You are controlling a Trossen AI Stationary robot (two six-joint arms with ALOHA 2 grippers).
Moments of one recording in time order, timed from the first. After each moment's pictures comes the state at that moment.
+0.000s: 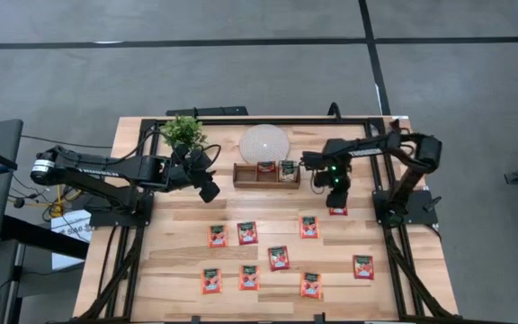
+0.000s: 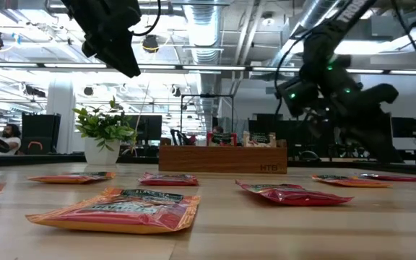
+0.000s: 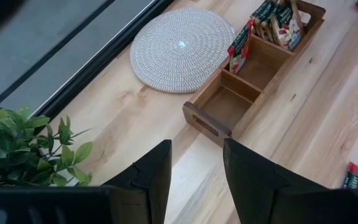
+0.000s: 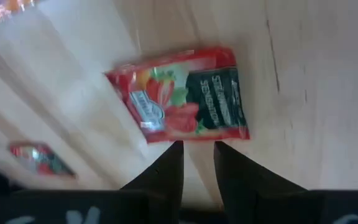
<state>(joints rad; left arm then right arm) -0.03 1.14 0.93 -0.67 -0.58 -0.46 -0.37 1.71 0.90 -1.15 -0.27 -0.17</state>
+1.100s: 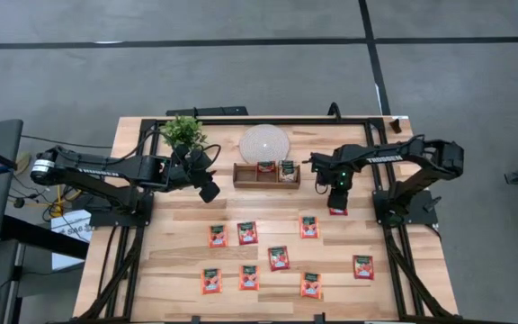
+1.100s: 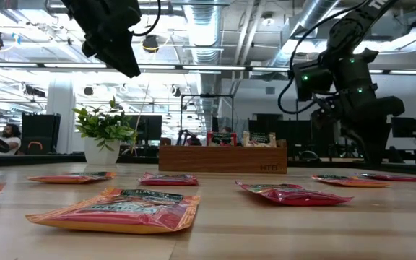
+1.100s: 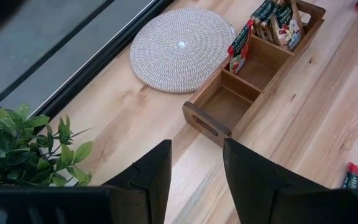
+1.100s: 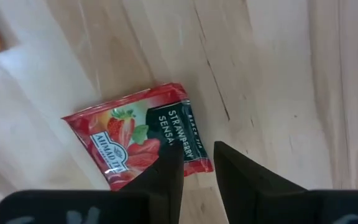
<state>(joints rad) -0.03 1.14 0.93 -0.67 -0.58 -0.46 -0.33 1.51 0.76 -0.93 -0.12 -0.05</state>
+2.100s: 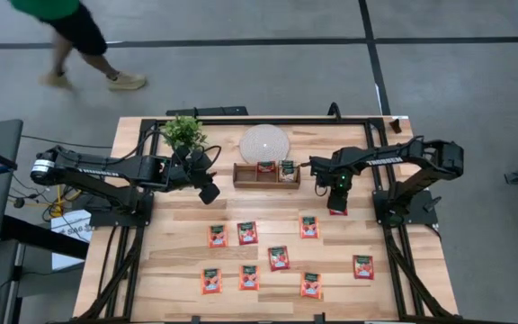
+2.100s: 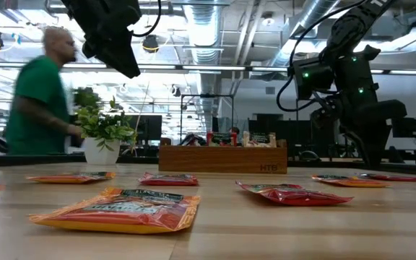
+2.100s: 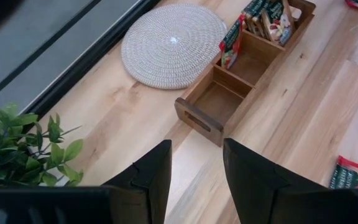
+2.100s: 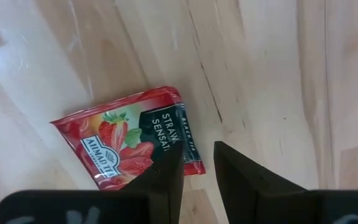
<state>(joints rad) -0.03 1.14 0.93 -0.67 -0.55 -0.46 -0.29 1.51 0.76 -0.93 -0.06 -0.03</state>
